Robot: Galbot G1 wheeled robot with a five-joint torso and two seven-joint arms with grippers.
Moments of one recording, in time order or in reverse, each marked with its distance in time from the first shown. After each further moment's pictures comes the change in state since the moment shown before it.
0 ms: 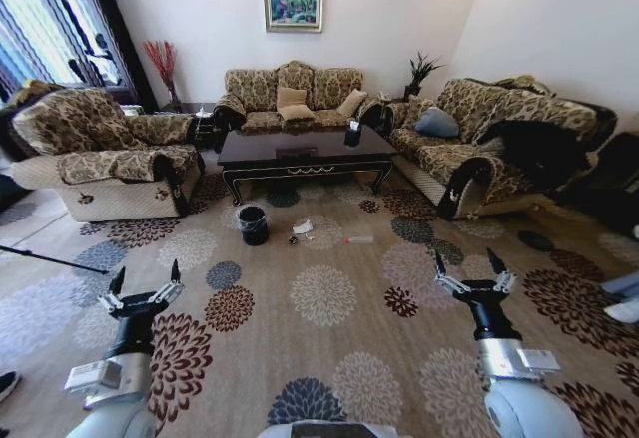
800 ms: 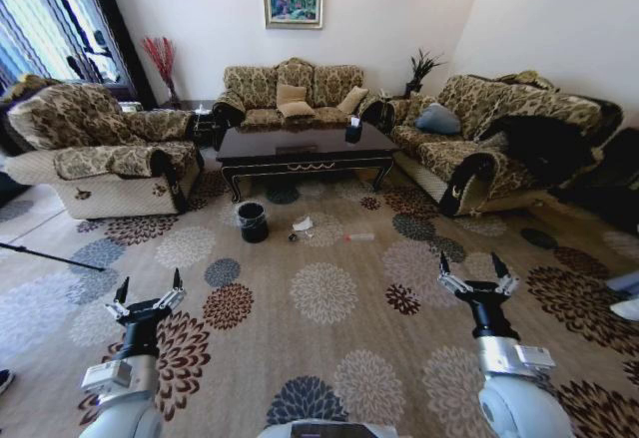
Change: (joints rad) left arm -0.018 -0.006 0.004 0.035 0.002 -0.005 0.000; right arm 0.035 0.003 -0.018 -0.035 0.029 -0.011 0.057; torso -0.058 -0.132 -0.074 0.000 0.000
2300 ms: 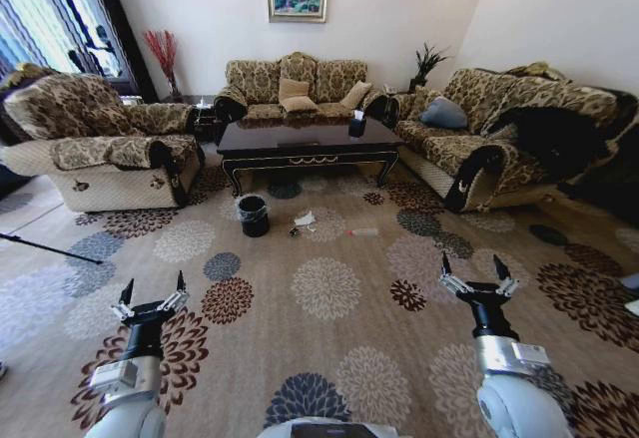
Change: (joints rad) left arm -0.002 -0.006 0.007 0.023 0.031 -0.017 0.016; right arm 0.009 0.010 -0.003 -0.021 -0.029 -0.007 0.014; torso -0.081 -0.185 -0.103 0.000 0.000
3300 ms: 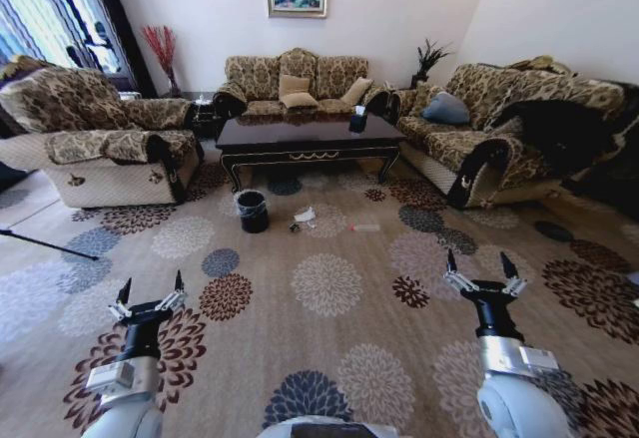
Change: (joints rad) left arm 0.005 0.005 -0.008 -0.006 -0.009 -0.002 0.001; right arm -0.008 0.008 0.009 0.001 0.007 0.122 -0.014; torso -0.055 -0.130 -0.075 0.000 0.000
